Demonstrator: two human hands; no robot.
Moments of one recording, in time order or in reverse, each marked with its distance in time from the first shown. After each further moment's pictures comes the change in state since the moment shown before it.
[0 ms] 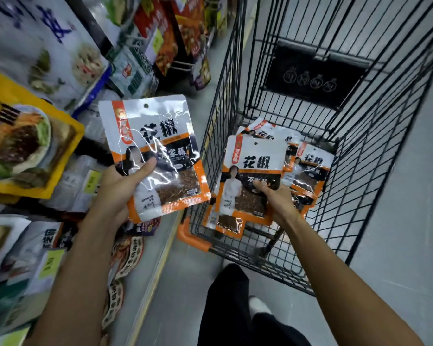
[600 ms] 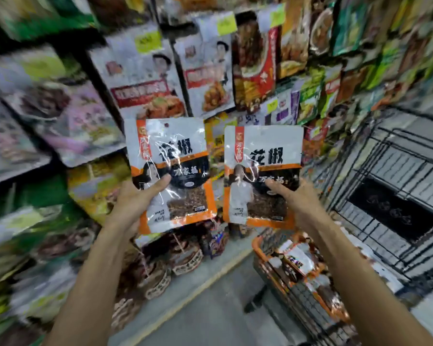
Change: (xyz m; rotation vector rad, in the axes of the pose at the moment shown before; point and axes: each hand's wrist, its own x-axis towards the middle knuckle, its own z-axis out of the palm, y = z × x) left_hand -0.339 0.075 -0.140 -0.103 0.585 0.358; right_hand -0.293 -0.123 0.077 -0.331 -0.671 -0.689
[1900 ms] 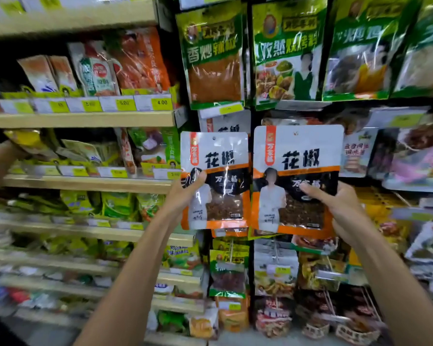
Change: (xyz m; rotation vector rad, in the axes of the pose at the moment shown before) left_hand -0.212 0.004 -0.559 -0.070 0.559 0.085; right_hand -0.277 -0.110 0.509 0.052 -0.760 -0.271
